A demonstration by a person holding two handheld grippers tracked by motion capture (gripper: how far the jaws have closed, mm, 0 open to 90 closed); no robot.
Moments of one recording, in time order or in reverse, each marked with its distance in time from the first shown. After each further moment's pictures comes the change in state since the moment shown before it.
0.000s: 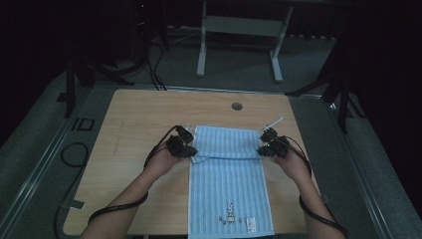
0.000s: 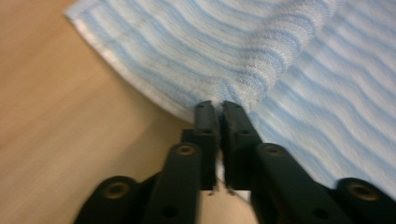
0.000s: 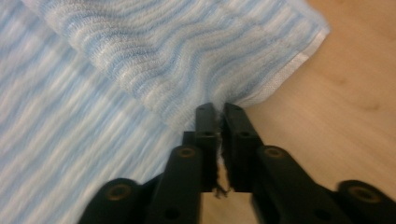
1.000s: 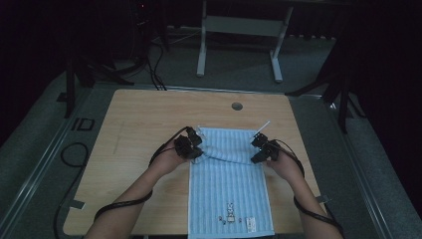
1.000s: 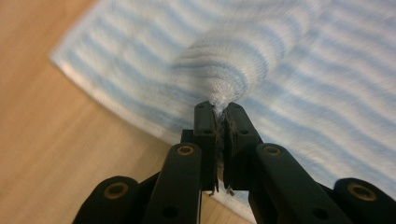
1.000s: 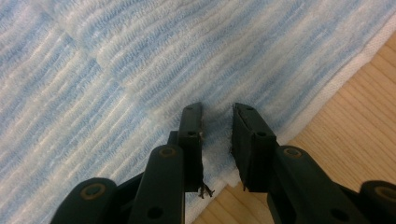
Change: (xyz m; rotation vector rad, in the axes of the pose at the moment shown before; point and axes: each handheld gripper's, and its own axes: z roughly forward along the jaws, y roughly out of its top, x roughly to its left) left arm -0.008 0.021 0.005 -0.012 0.008 0.145; right arm 0.006 0.008 0.039 0.150 0.058 -0.028
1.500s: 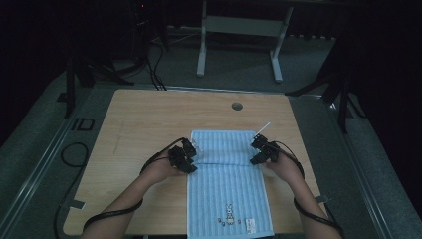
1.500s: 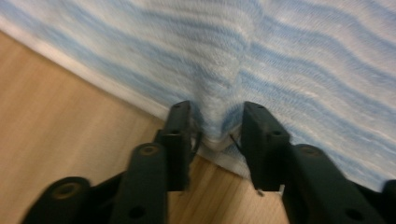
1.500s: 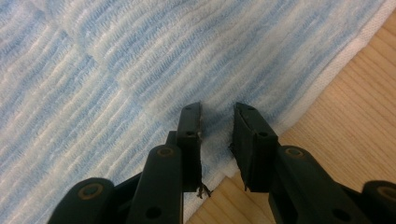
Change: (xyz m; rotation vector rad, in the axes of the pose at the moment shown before) left arm -0.013 -0.036 0.017 0.137 -0.043 0.025; right arm 0.004 -0.003 0.001 -0.007 0.018 0.001
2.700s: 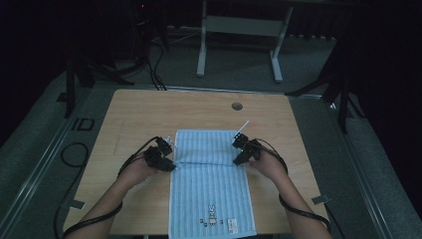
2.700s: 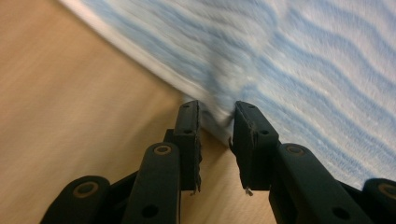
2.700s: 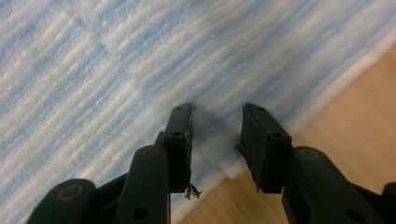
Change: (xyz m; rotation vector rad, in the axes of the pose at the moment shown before) left arm 0.039 -0.056 -0.034 0.000 -0.006 -0.188; right arm 0.041 0.042 0.008 0.016 0.023 -0.095
